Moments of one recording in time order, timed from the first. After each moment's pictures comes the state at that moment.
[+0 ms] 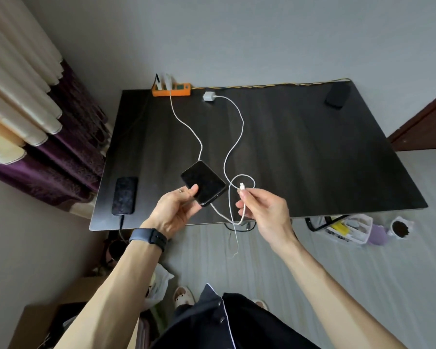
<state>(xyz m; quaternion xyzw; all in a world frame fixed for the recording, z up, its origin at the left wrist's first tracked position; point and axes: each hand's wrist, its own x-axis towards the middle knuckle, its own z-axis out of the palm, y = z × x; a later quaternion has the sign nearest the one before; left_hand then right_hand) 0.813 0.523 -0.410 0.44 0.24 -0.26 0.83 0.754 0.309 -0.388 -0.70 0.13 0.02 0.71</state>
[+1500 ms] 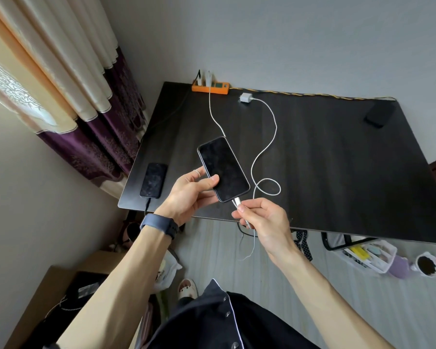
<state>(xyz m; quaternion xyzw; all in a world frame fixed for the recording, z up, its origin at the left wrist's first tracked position) 0.799 0.556 -0.384 0.53 0.11 -0.21 0.82 0.743 0.360 -0.386 -0.69 0.12 0.13 0.70</state>
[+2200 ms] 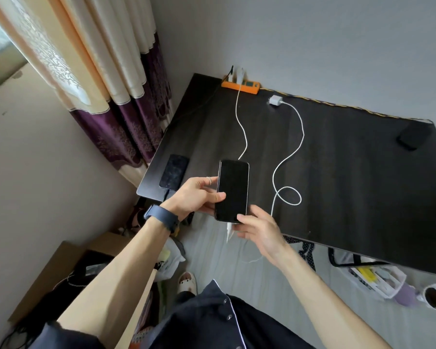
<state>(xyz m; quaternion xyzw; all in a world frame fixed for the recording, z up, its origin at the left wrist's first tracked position) 0.796 0.609 -0.399 0.64 0.12 -0.25 0.71 0.769 0.403 -0.423 -0.63 0.10 0.32 0.70</state>
